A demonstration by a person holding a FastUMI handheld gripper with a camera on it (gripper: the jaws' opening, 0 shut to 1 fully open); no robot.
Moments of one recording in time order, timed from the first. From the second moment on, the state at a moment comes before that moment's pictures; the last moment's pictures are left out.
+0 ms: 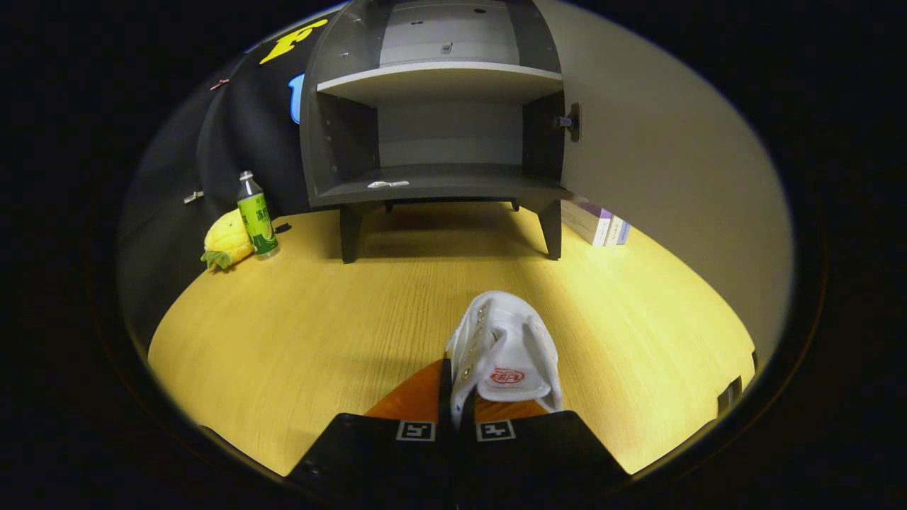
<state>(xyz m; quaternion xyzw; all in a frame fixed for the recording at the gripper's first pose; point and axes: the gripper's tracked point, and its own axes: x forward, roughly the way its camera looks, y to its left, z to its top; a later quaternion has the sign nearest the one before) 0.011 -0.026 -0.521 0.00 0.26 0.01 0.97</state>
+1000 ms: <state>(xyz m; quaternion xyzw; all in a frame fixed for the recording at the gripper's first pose) 0.078 0.009 -0.159 0.03 0.14 0.04 0.99</state>
